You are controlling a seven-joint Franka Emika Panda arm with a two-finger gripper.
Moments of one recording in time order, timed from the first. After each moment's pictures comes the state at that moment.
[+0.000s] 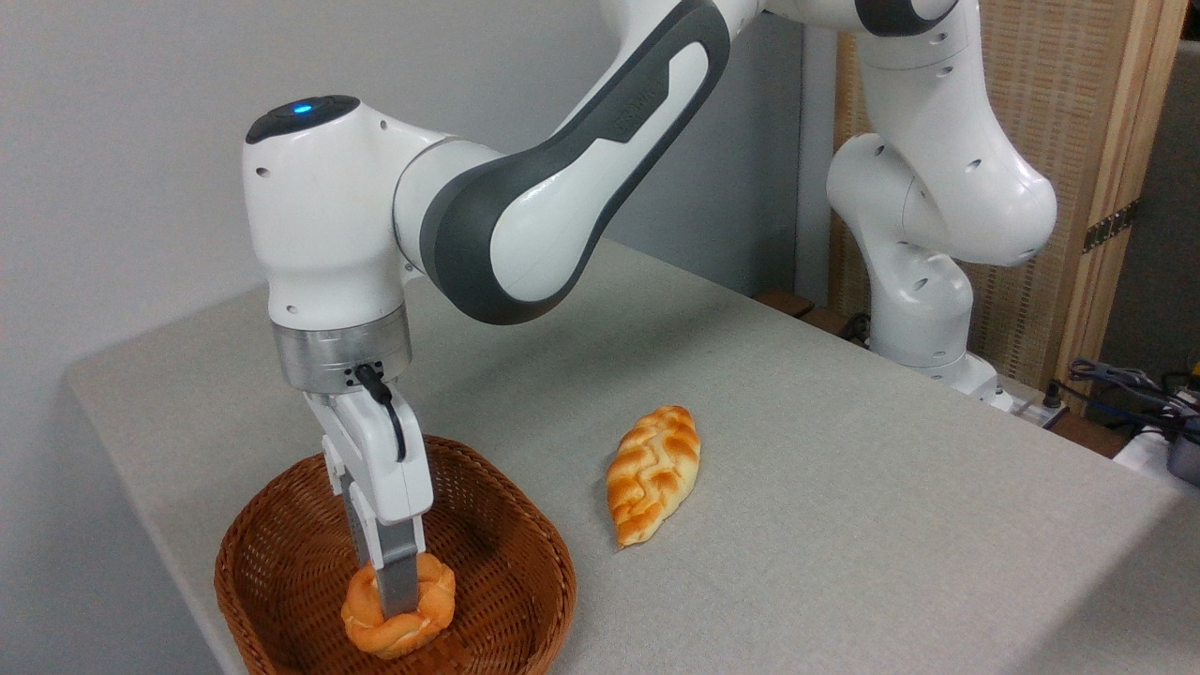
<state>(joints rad) 0.00 0.30 -0.07 -1.70 0.08 2.16 0.82</state>
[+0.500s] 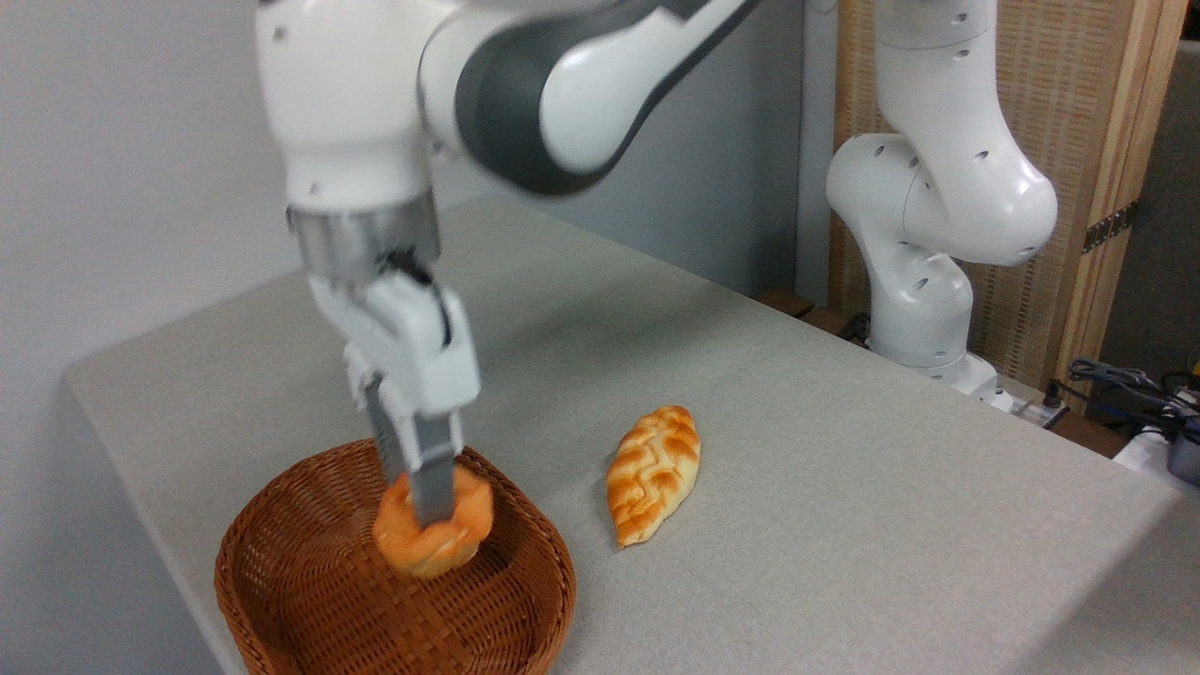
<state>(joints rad) 0.02 0.14 -0.04 -1.68 0.03 1.95 0.82</state>
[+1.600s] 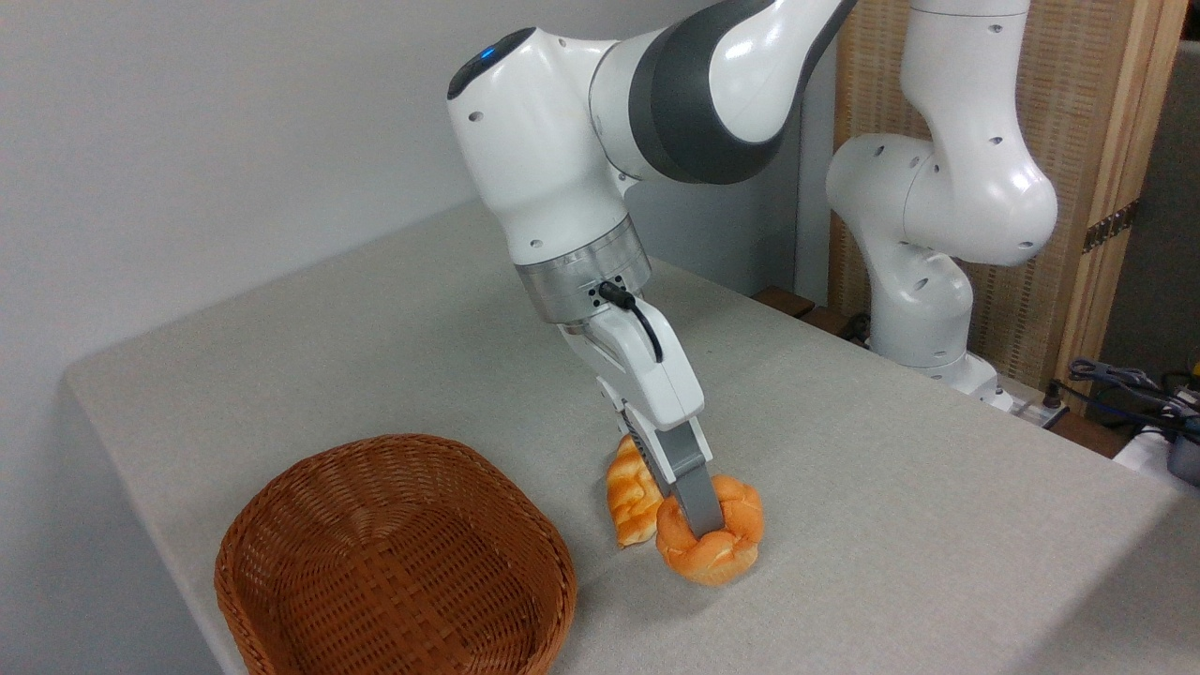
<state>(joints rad) 0.02 -0.13 0.04 -2.16 0.33 1.91 1.00</state>
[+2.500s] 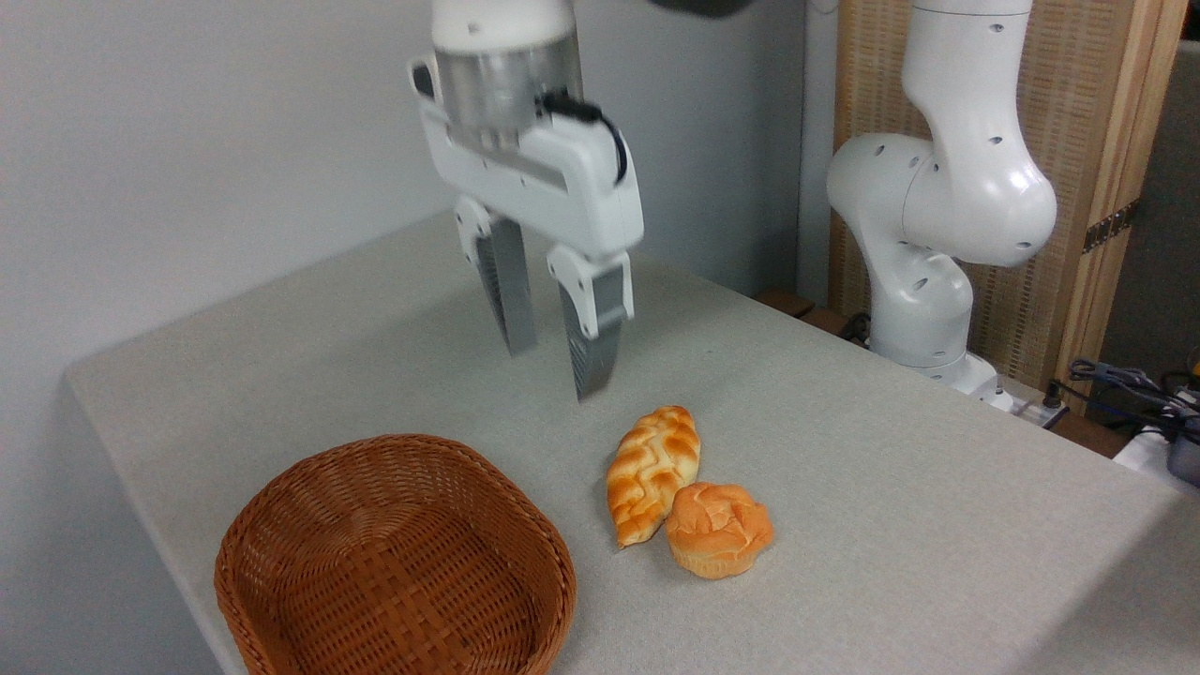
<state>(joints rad) 0.00 -0.14 0.03 -1.80 -0.05 1.68 0.80</state>
